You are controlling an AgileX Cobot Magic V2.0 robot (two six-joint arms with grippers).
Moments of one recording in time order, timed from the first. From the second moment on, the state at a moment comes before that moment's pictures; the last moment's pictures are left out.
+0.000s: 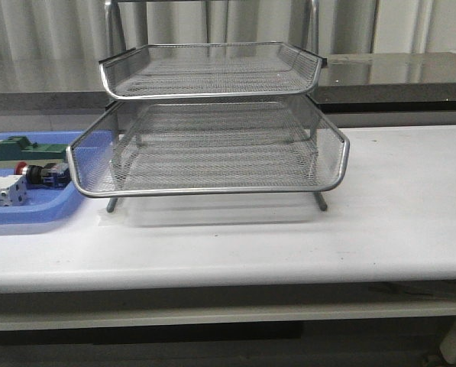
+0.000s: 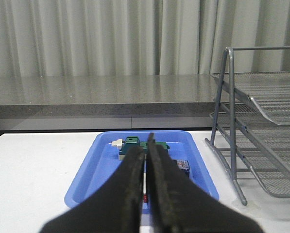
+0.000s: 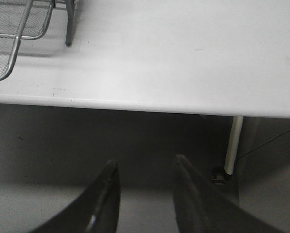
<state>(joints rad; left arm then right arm) 0.03 0.00 0.00 0.09 -0.01 -0.09 0.16 0.59 -0.78 -0.14 1.00 0.11</state>
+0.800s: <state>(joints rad) 0.03 0.00 0.00 0.09 -0.01 -0.09 0.16 0.57 -0.78 -0.14 1.05 0.11</state>
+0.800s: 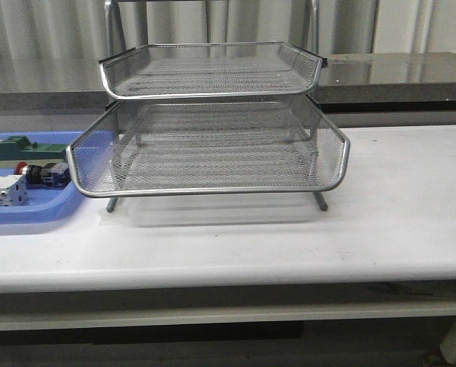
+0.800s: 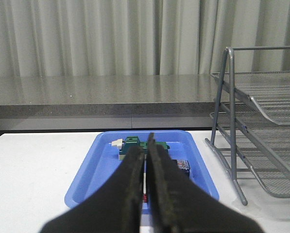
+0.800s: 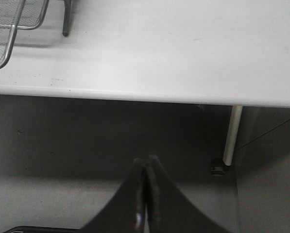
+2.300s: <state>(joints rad) -0.04 1.19 -1.14 0.10 0.91 0.04 0.16 0.57 -0.78 -0.14 1.05 0.12</state>
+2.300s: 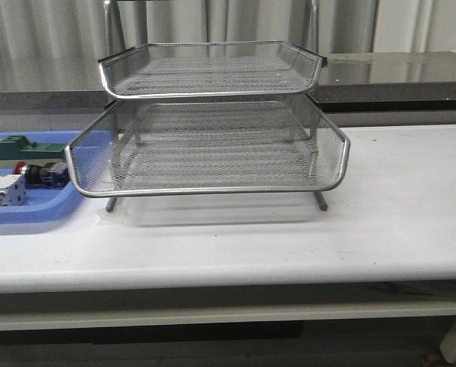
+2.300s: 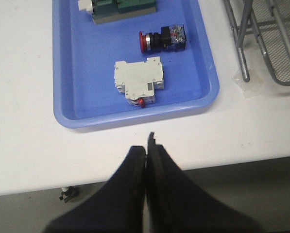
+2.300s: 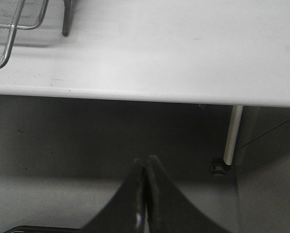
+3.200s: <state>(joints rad) -0.04 1.37 -1.22 0.06 0.93 0.13 0.16 0.57 -0.78 -0.14 1.05 0.12</state>
